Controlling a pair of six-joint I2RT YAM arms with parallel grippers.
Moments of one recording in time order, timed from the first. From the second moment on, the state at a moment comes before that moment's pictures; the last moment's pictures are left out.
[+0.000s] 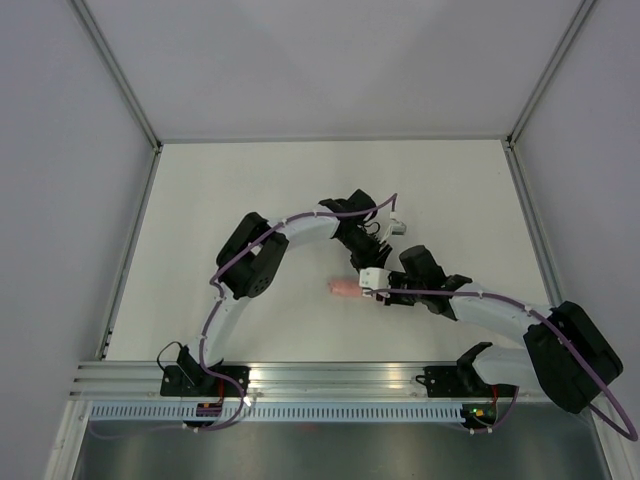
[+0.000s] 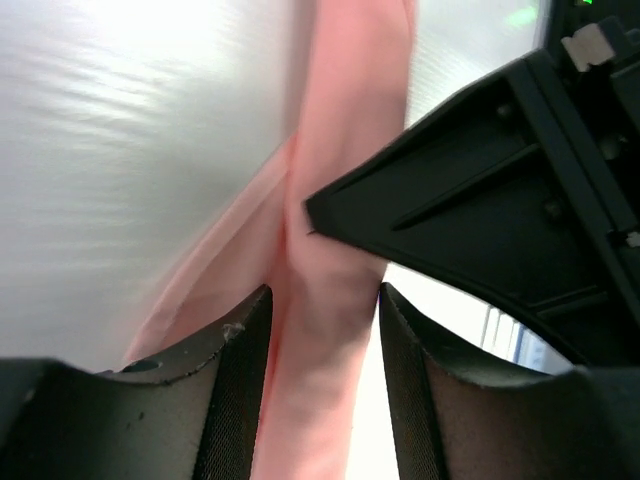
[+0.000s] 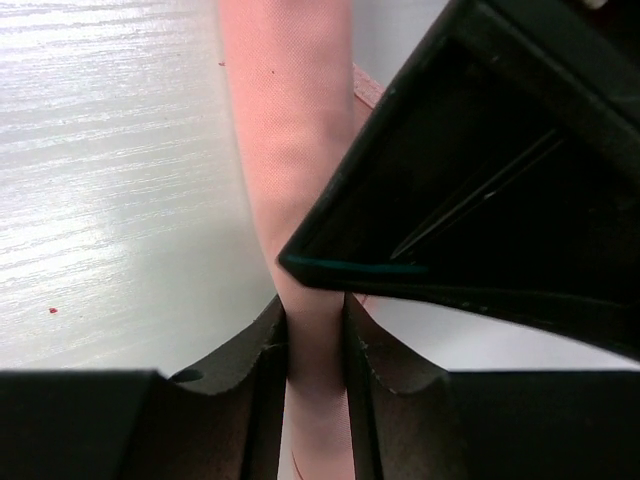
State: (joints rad) left arm -0.78 2.32 1.75 -0.67 0.89 0.23; right arm 0.59 1.23 0.43 -0.09 -0.24 -0.88
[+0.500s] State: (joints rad) left arm -0.69 2.02 1.46 -0.29 0.55 0.06; right arm 0.56 1.37 0.64 -0.39 -0.35 -0.90
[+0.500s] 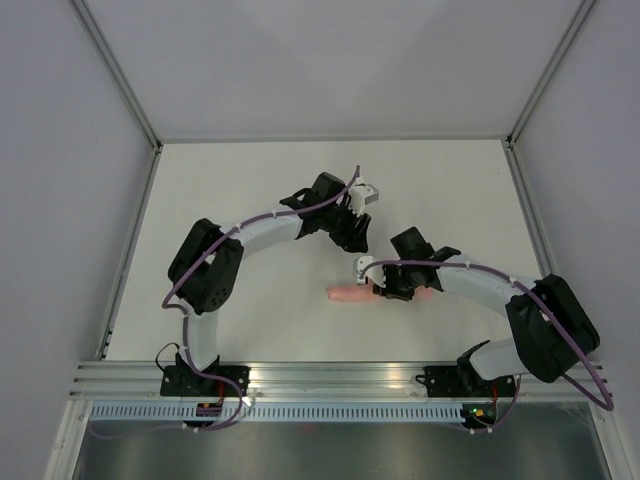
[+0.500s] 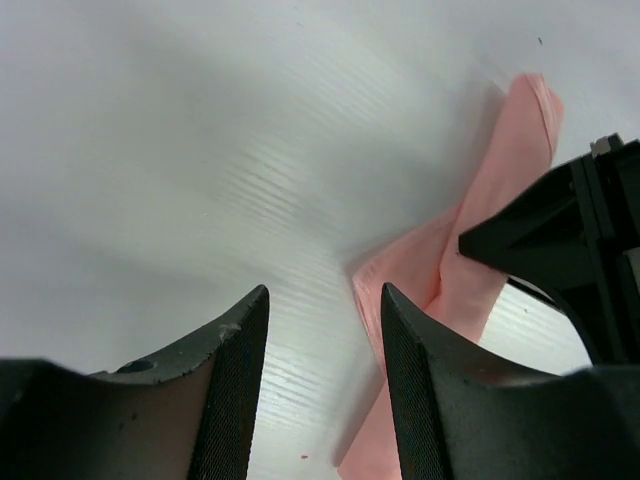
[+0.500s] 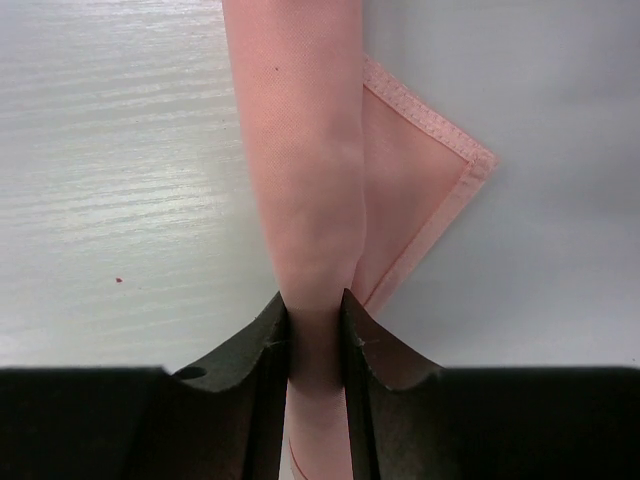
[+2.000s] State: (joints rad) left arm -1.16 1.84 0.95 0.32 -0.16 0.49; right arm 0.28 2.32 1.61 -1.47 -0.76 -1.17
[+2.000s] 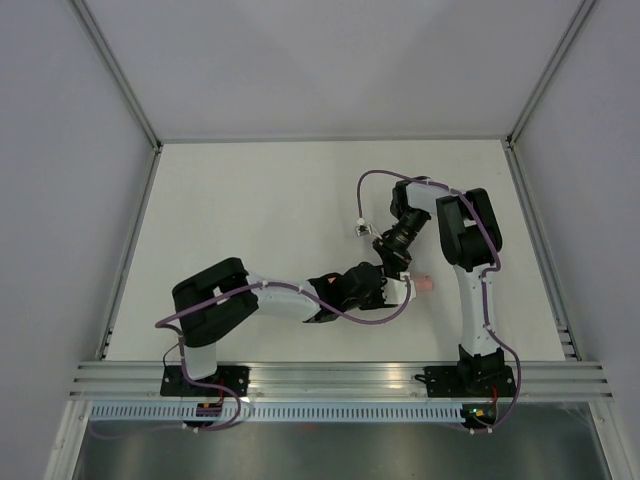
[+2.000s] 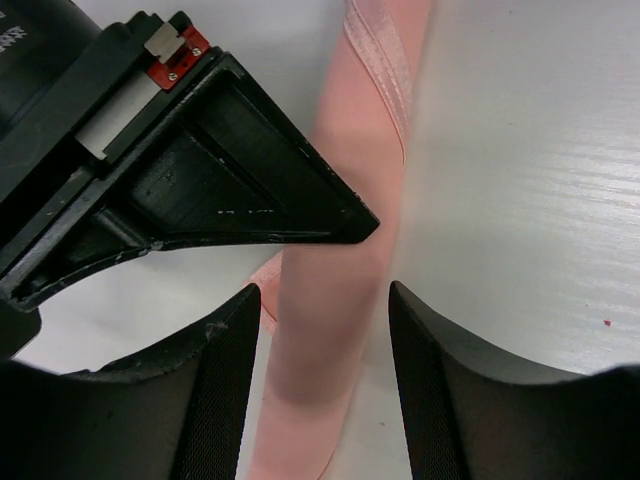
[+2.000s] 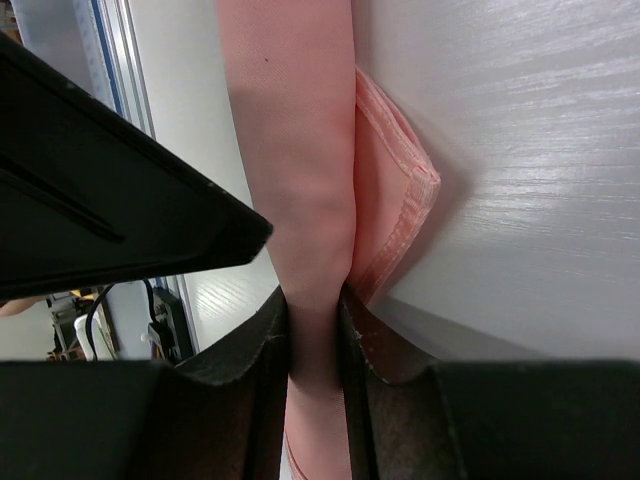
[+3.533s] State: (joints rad) left arm -0.96 2.04 1.30 -0.08 0.27 0.31; right arm 0.14 2.09 1.58 -0.93 -0.57 -0.58
